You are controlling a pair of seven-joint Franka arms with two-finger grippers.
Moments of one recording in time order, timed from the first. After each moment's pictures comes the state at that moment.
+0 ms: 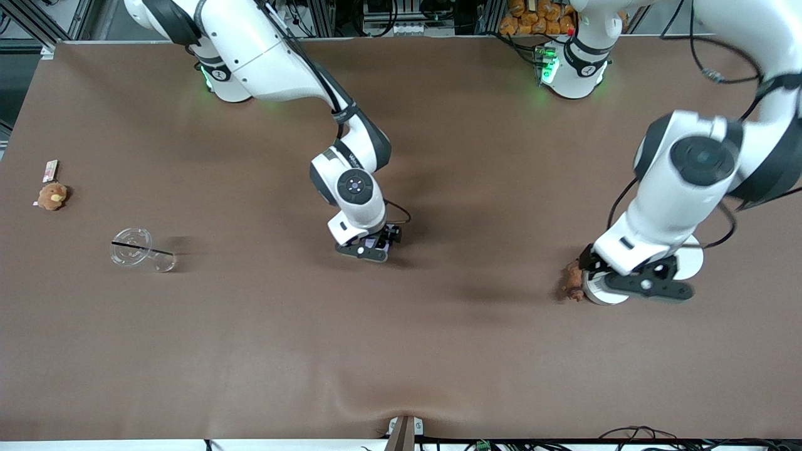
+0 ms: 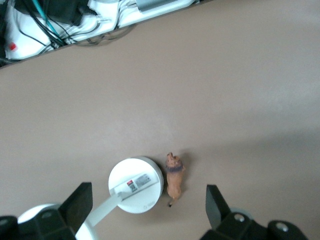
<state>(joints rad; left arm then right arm) 0.17 0.33 -0.48 -1.58 0.38 2.05 -0.21 0.66 0.76 0.00 -1.59 0.05 2.35 0.87</state>
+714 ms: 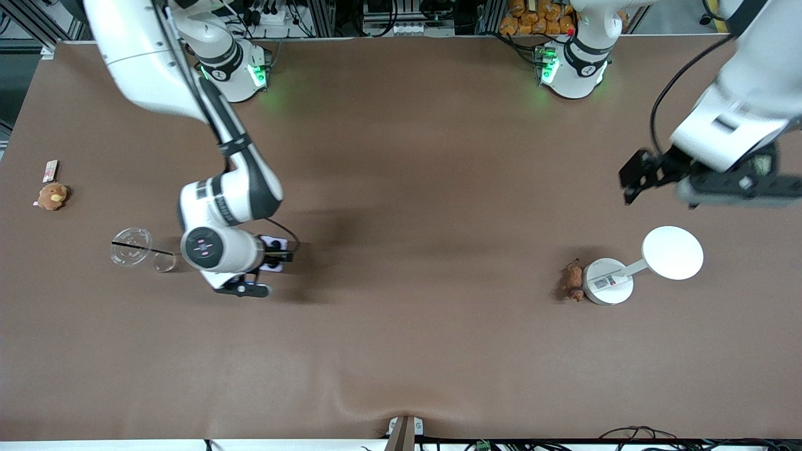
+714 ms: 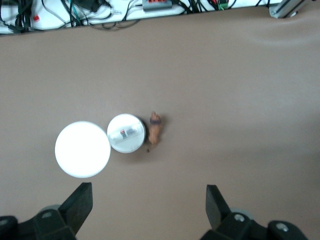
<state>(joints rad) 0.11 0.09 -0.38 -1.42 0.10 1.65 -0.19 0.26 0.60 0.00 -1.72 0.05 2.06 0.32</state>
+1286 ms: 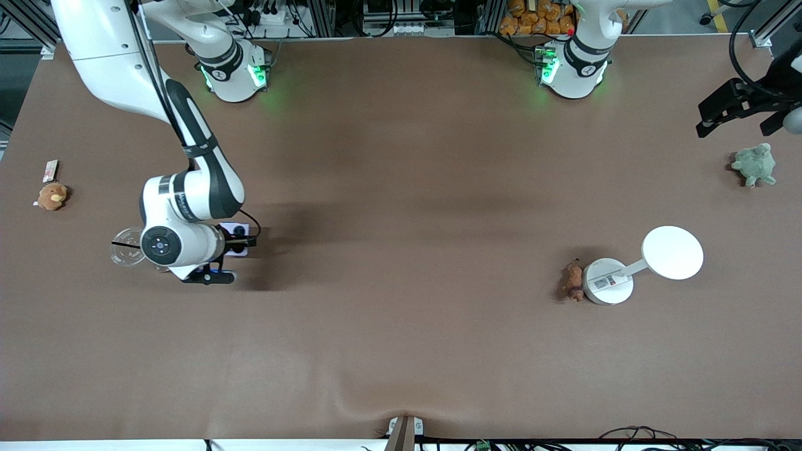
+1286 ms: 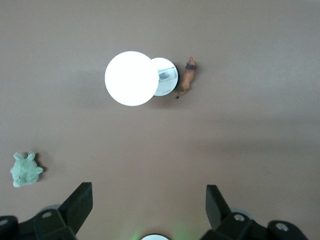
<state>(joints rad) -0.03 -0.07 -0.04 -1.50 0.03 1.45 -0.09 0.18 0.52 -0.05 -1.89 -0.01 2.06 0.14</state>
